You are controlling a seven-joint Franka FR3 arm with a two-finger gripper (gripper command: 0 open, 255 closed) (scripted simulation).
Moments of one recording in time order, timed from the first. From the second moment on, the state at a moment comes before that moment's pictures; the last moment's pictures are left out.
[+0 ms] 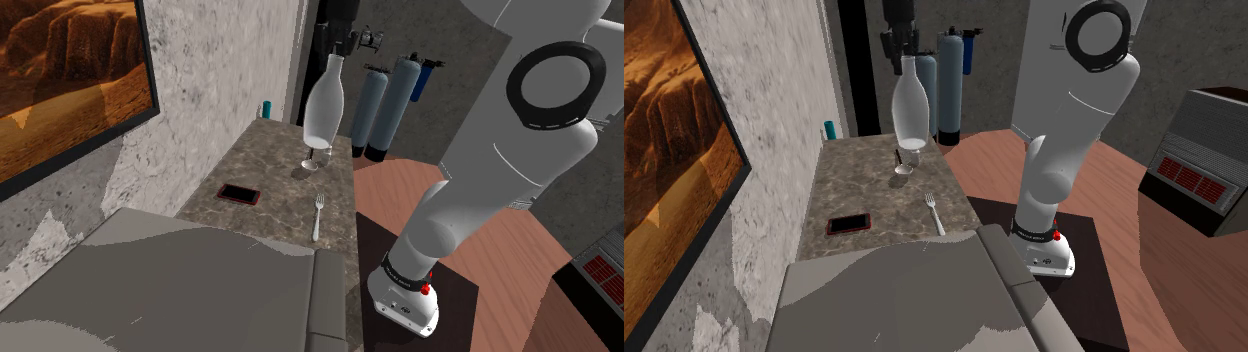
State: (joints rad) arm 0.02 -0.31 -0.07 -1.65 0.00 1.30 0.15
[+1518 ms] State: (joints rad) arm 0.01 0.01 -0.09 -0.89 0.03 0.86 0.14
